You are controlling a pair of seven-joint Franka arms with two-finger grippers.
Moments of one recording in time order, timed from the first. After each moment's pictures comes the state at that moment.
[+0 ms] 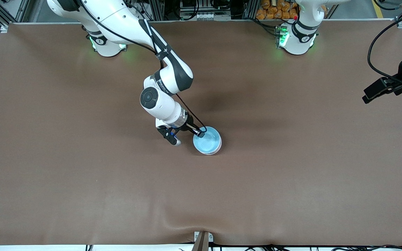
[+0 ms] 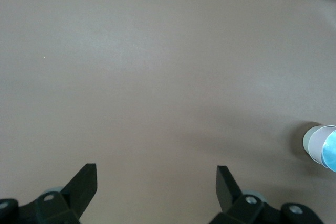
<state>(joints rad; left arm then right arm) 0.04 0.04 -0.11 -1.48 0.03 1.56 -0.34 0.70 0.64 -0.01 -1.69 0.58 2.56 0.98</state>
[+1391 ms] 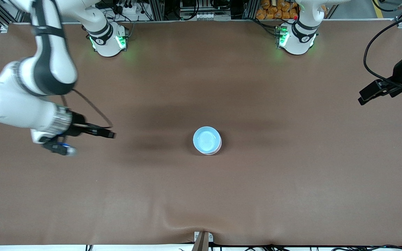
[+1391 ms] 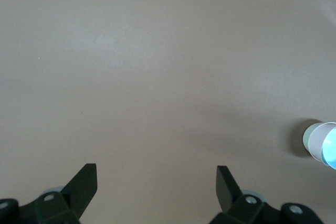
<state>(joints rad) 0.03 0.04 -0.13 -1.49 0.03 1.58 -0.34 0.51 0.26 -0.48 -1.73 0.47 1.88 0.16</state>
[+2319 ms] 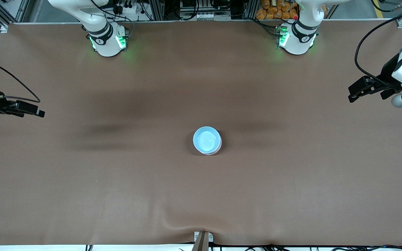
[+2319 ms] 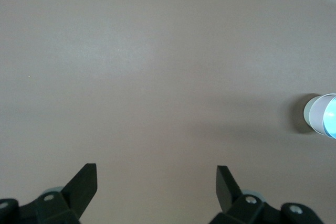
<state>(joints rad) 0.03 0.04 -0.16 -1.50 0.03 1.58 -0.22 0.07 0.08 -0.26 -1.74 0.20 1.70 -0.16</state>
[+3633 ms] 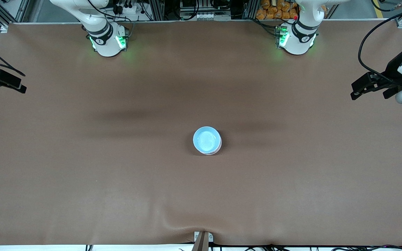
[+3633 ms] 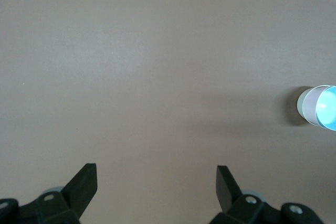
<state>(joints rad) 0.05 0.03 -0.16 -1.50 0.00 1.57 -0.15 -0.06 -0.01 -0.04 -1.55 0.04 1.47 0.01</state>
